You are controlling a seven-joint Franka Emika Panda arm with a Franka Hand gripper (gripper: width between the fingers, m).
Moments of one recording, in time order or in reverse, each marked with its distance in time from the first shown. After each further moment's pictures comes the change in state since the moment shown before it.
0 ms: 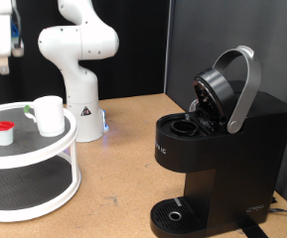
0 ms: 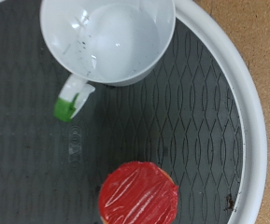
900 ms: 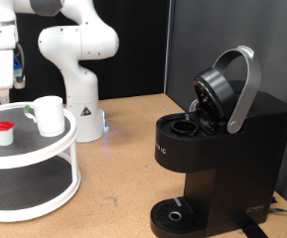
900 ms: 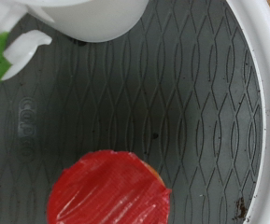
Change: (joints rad) arm -0.009 0.089 -0.050 -0.116 -0.053 0.239 -0.022
